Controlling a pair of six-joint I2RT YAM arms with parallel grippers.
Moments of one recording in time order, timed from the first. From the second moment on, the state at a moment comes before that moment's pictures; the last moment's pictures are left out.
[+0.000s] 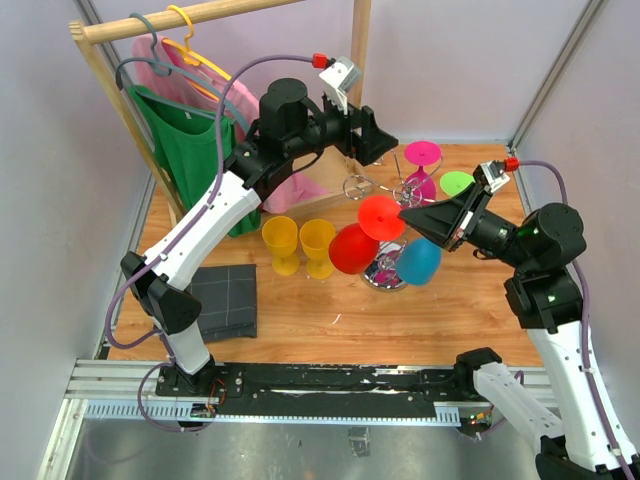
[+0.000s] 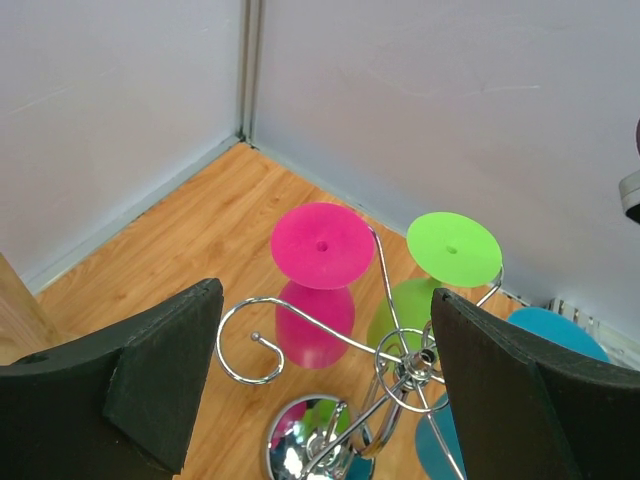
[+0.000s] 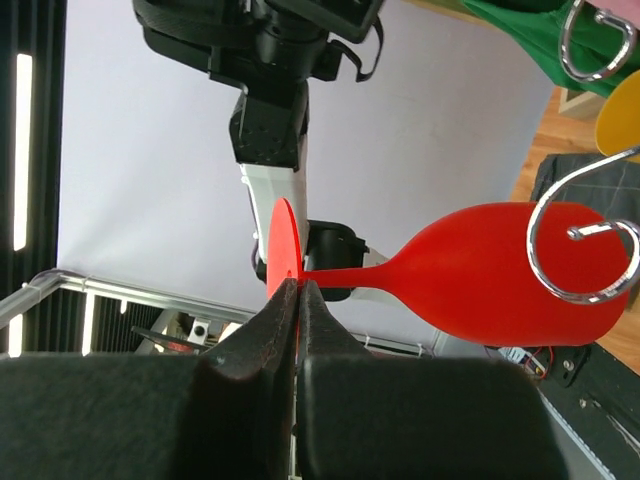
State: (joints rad) left arm -0.69 1.73 1.98 -0.26 0.36 -0.19; right arm 0.26 0.74 1.08 -0.21 -0.75 1.41
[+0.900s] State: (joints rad) left arm -0.63 1.73 1.98 -0.23 0.06 -0.25; right arm 0.26 0.73 1.19 0.03 -0.57 1.37
